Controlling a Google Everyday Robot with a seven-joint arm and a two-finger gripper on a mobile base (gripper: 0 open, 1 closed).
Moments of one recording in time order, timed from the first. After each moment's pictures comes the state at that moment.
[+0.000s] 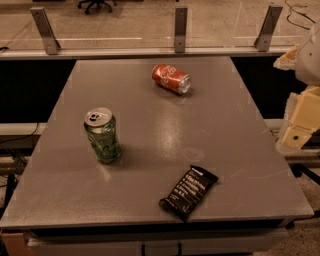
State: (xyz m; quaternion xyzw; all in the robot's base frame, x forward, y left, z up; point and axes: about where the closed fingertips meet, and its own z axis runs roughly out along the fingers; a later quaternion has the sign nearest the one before) arm 0.438 -0.217 0.976 -0.60 0.78 -0.03 0.16
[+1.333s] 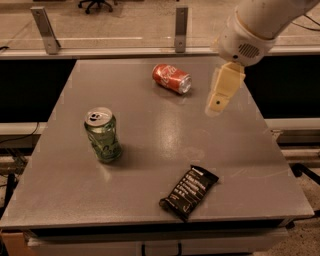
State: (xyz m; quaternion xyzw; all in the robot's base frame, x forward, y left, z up) arm 0.541 -0.126 0.961 -0.64 0.74 0.00 0.21
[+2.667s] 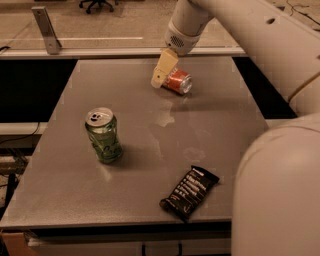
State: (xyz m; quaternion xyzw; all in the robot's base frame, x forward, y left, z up) arm 0.714 -0.039 0.905 -0.53 0.82 0.01 0.23
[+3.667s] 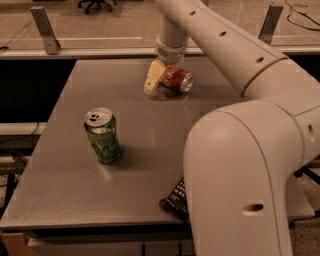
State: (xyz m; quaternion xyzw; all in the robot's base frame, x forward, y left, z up) arm 0.753 -0.026 0.843 -0.46 0.87 0.00 0.16
